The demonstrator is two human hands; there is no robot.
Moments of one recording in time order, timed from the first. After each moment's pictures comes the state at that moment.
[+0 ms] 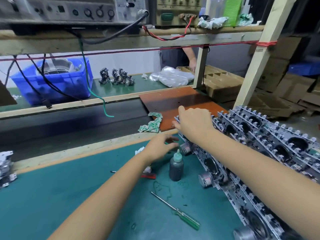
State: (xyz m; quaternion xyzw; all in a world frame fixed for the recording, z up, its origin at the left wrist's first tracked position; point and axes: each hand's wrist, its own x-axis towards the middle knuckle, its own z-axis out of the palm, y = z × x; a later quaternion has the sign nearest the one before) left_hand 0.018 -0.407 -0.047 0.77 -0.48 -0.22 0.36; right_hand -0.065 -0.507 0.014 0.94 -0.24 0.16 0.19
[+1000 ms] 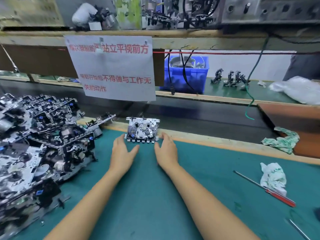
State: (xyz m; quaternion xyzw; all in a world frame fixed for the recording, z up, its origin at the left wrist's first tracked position) left_hand 0.137 -0.026 -0.092 0.90 0.01 0.08 0.43; right_hand 0.129 -0.168 -0.090 0.89 -0.08 0.11 -0.43
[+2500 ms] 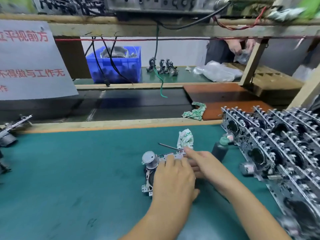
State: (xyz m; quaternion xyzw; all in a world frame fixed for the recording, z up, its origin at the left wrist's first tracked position) left_hand -0.094 -0.243 -0.031 0.90 -0.43 0.11 0.02; right_hand -0.109 -0.364 -0.047 0.72 -0.24 0.01 -0.65
